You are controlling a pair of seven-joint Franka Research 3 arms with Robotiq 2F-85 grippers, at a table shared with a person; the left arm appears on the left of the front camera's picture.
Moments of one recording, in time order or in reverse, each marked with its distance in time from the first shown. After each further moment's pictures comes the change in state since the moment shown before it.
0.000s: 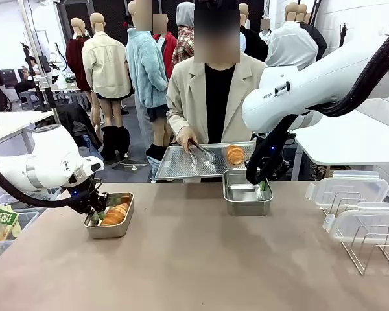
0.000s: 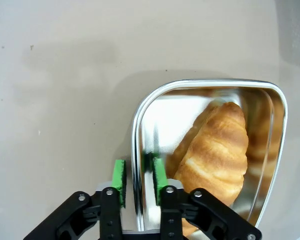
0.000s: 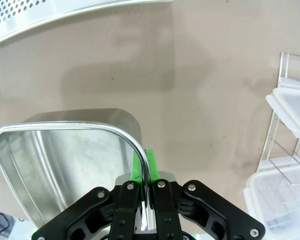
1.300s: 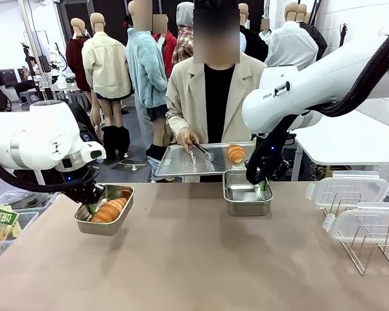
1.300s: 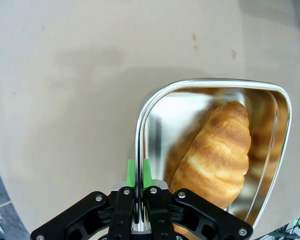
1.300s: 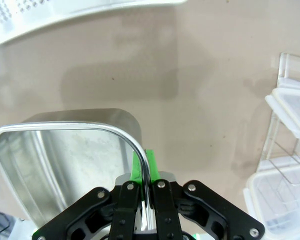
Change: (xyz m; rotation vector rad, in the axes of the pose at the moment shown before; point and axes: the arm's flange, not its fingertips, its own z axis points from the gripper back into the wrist) left arm -0.031 -0.033 0.062 0.077 0.052 -0.101; right arm 0.000 0.000 0.000 0.000 0.000 0.000
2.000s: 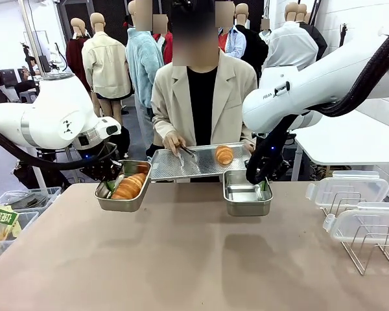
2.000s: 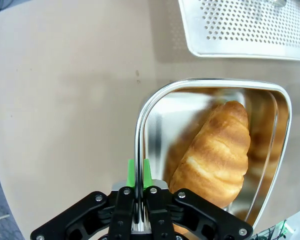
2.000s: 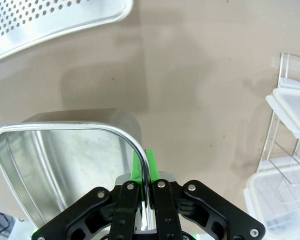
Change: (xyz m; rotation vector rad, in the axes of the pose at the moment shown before) left arm 0.015 -0.065 0.069 -0.013 -0.126 -0.005; right arm 0.000 0.000 0.000 0.000 0.000 0.000
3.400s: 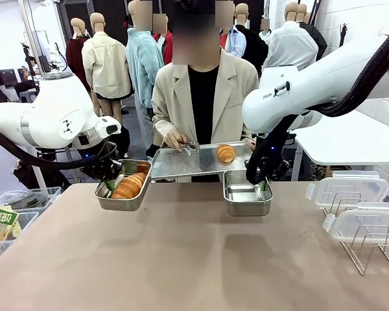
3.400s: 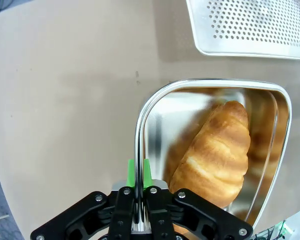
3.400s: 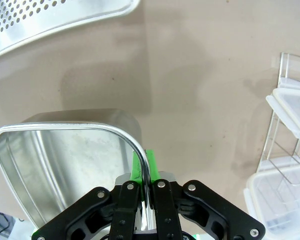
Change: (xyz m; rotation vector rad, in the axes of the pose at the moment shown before) left arm 0.002 0.000 0.003 -0.003 -0.006 0.005; right arm 0.000 0.000 0.000 0.000 0.000 0.000
